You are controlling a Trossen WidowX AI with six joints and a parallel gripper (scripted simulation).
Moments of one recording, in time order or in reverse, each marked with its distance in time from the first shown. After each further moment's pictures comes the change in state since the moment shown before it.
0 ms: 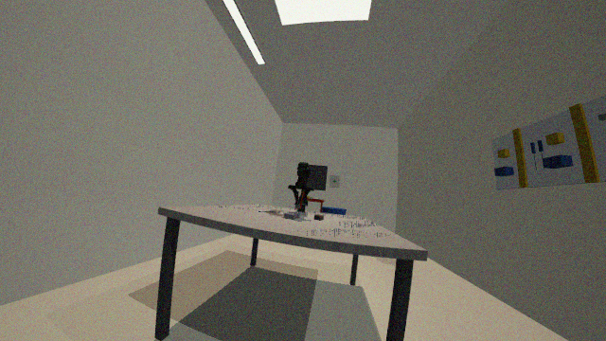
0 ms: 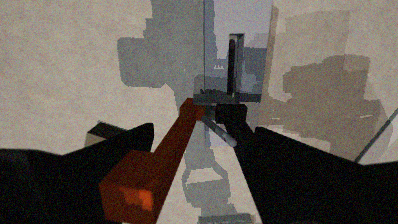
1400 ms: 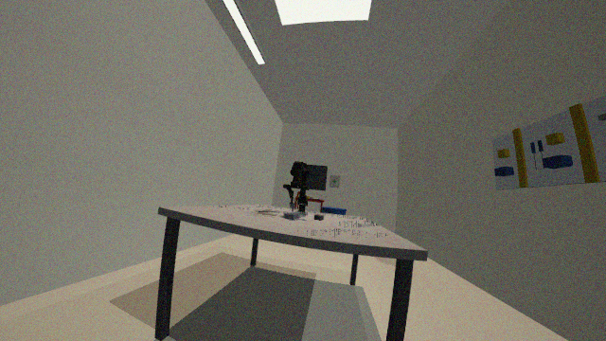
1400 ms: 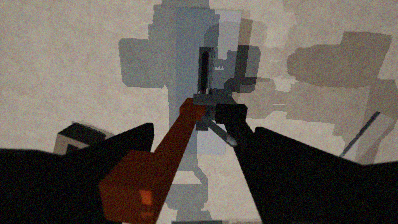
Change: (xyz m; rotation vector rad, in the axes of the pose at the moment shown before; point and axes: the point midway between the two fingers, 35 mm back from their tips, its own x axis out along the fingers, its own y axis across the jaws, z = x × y) arm -0.002 -0.035 0.014 -0.066 -0.010 -0.006
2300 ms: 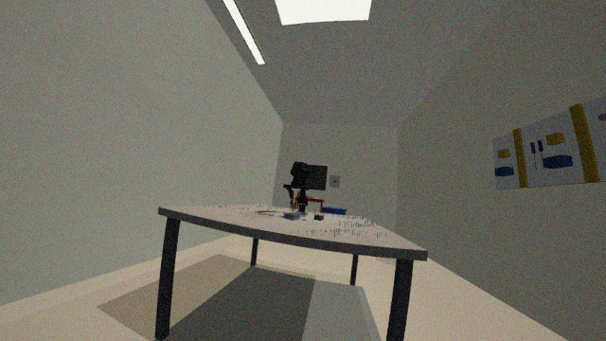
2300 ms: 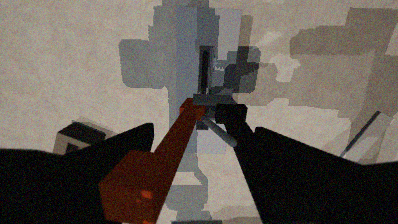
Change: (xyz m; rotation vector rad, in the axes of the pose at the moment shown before) arm 0.000 0.000 -0.002 -0.001 -0.004 0.000
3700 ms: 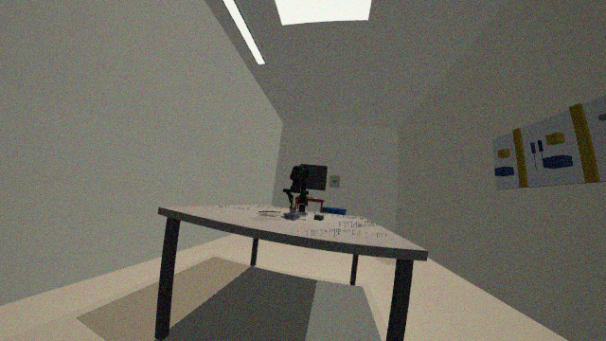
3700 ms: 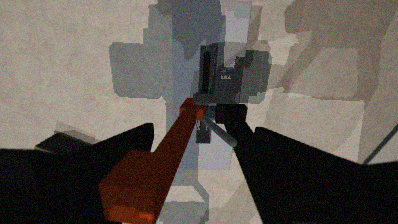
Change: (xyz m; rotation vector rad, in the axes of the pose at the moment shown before) arm 0.033 -0.001 0.000 0.000 -0.007 0.000
